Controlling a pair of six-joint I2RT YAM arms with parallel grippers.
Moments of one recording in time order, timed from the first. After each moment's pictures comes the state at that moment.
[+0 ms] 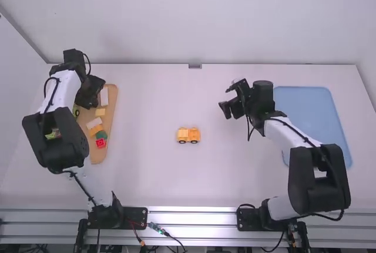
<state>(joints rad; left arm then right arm) 0.34 1.98 1.66 -0.94 -0.05 -0.90 0.14 1.61 0.85 0.05 -0.38 -0.28</state>
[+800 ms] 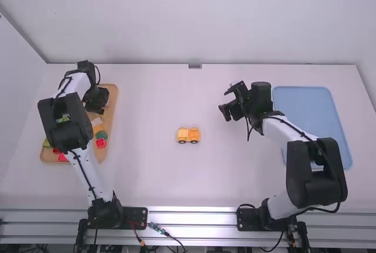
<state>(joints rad) 0.34 2.22 1.71 -0.90 -0.05 -1.17 0.14 1.65 0.85 0.05 -0.38 -0.32</state>
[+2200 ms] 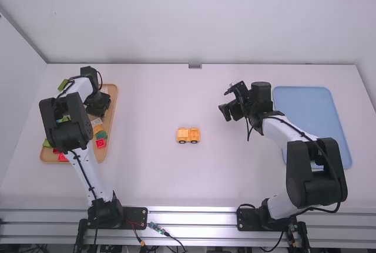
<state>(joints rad) 0.34 2.22 1.62 -0.82 -0.08 -0.99 0.14 1.65 0.85 0.05 -0.38 -0.32</state>
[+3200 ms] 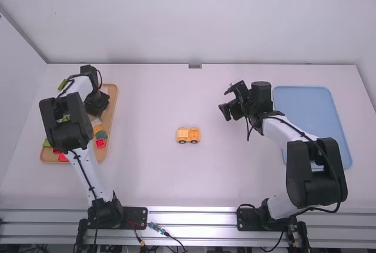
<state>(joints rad) 0.33 2.22 1.65 -0.85 -0.14 -0.86 0.14 1.65 0.85 0.06 -0.38 -0.32</state>
